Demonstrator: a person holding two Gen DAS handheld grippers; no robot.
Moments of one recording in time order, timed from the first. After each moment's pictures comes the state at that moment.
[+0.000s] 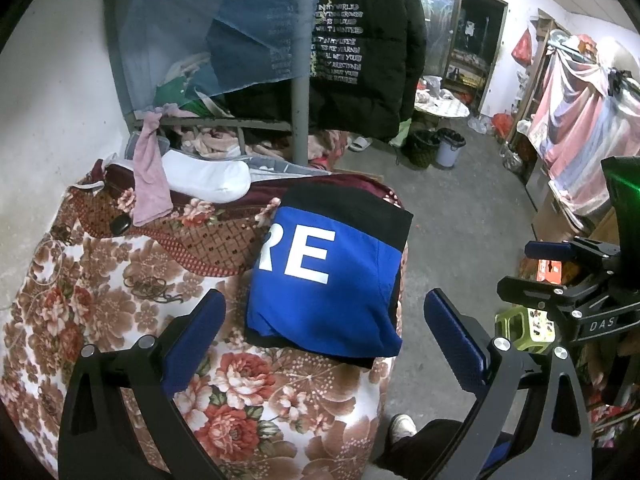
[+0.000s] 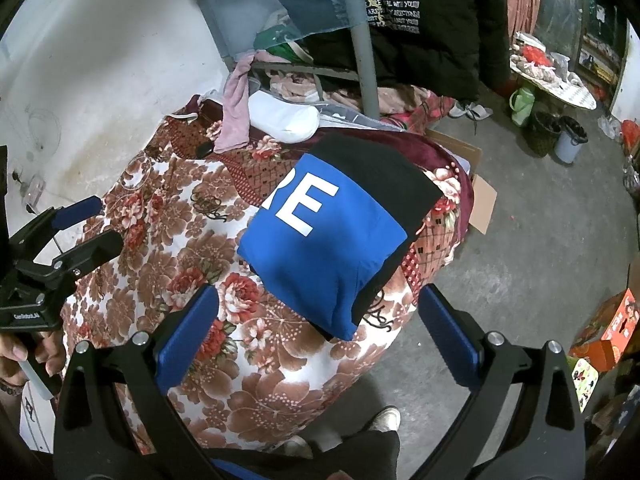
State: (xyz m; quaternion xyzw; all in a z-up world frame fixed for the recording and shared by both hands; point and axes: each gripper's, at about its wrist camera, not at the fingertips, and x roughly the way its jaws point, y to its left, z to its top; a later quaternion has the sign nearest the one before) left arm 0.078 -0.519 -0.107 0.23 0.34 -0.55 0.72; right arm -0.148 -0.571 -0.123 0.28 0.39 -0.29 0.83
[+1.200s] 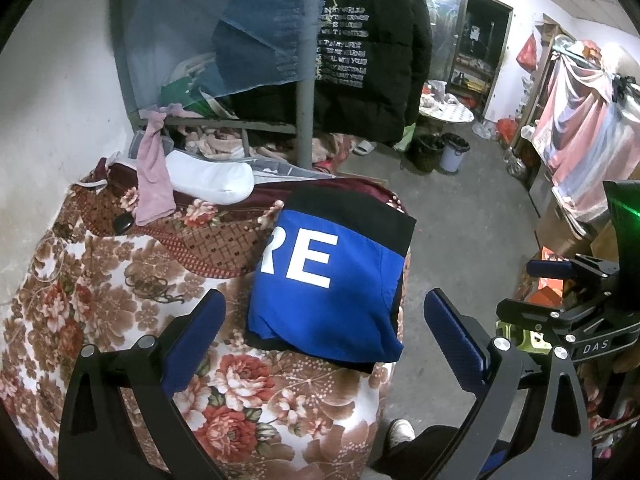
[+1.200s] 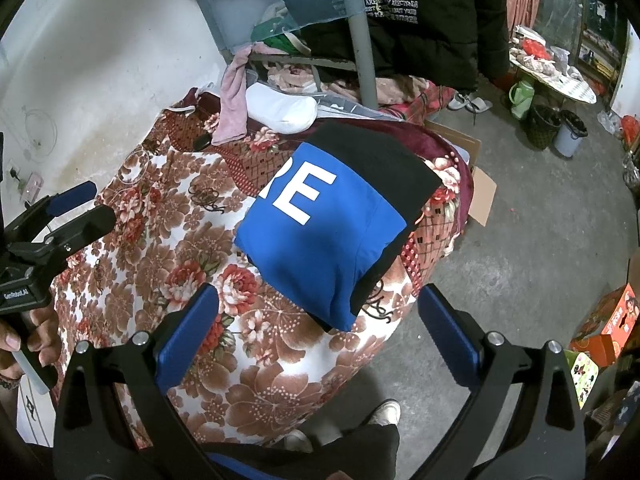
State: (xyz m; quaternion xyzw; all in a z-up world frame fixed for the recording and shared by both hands) left arm 0.085 -0.518 -0.105 0.22 0.34 -0.55 0.73; right arm -0.149 -0.573 -0.133 0.28 0.41 -0.28 0.82
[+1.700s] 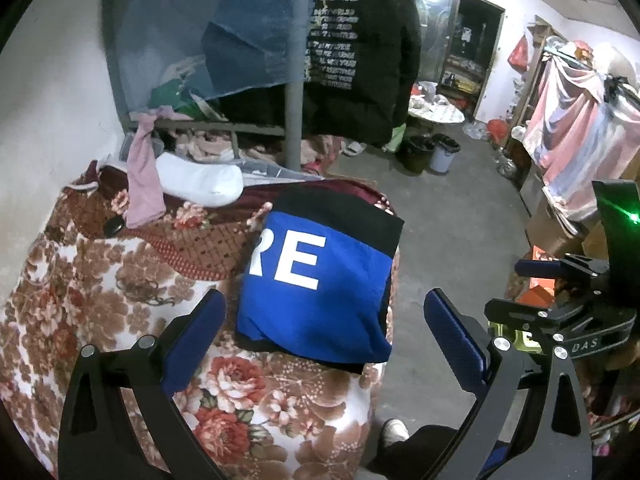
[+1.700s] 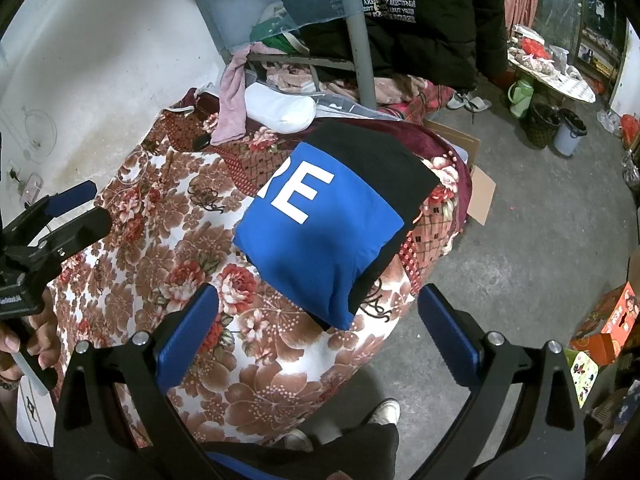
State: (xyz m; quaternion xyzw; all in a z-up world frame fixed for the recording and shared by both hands) left arm 0.083 -0.520 -0.102 0.22 0.35 -0.56 0.72; right arm -0.154 -0.570 -0.135 0.29 0.41 -0.29 0.82
